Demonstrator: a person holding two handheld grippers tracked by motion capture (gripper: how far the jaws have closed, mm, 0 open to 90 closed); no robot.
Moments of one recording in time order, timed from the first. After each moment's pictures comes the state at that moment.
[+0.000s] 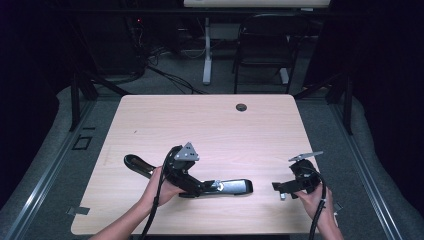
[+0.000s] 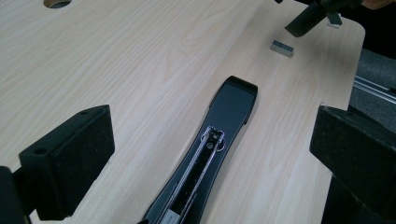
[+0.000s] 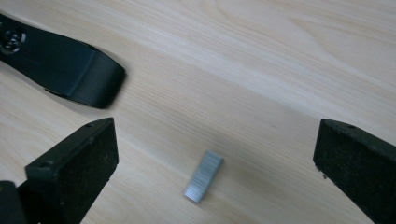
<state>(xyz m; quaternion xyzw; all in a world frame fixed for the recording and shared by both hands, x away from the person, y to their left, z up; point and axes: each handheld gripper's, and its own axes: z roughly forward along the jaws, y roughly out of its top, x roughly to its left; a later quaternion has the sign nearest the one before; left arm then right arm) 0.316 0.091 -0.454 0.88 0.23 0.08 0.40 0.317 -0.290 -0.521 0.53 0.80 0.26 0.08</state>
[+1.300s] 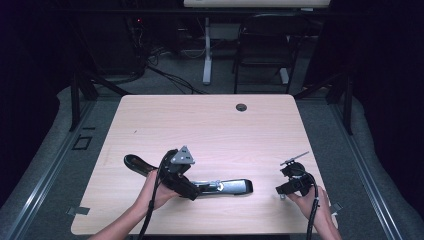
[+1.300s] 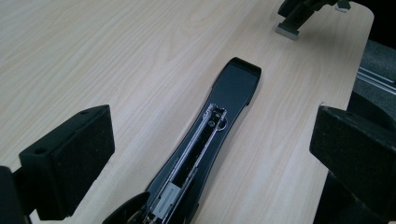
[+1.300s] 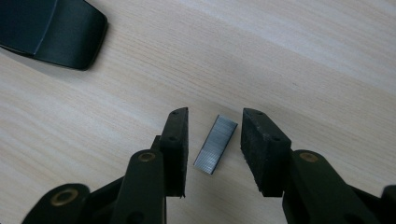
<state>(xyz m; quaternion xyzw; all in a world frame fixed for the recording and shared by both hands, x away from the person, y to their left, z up) 0.307 0.102 -0.459 0.89 0.24 0.07 0.38 0.319 -0.268 -0.530 0.55 0.82 0.15 0.05</state>
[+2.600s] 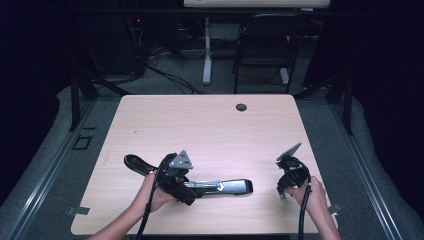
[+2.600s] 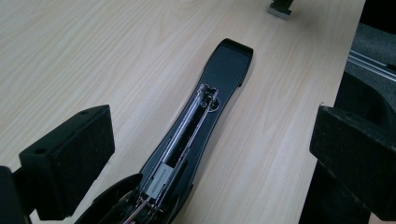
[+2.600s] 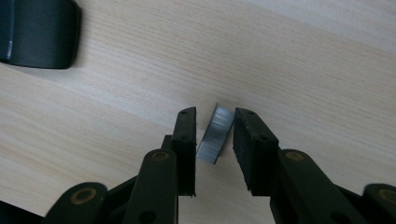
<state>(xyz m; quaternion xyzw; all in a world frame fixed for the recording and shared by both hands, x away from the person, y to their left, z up) 0.303 0.105 -0.464 0.90 0.23 0.06 0.36 0.347 -0.261 -0.530 0.60 0.80 0.06 -0.02</state>
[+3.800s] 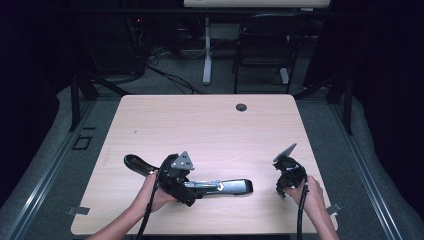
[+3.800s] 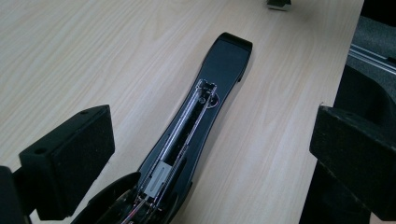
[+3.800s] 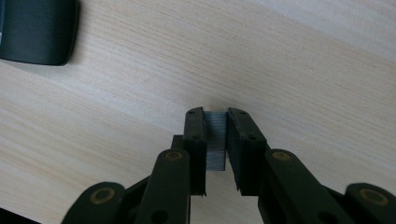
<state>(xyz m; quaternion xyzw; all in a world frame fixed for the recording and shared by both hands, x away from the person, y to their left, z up) 0.304 0.104 -0.467 0.91 0.23 0.06 0.35 0.349 -0.254 -0.535 0.58 0.82 0.04 -0.02</state>
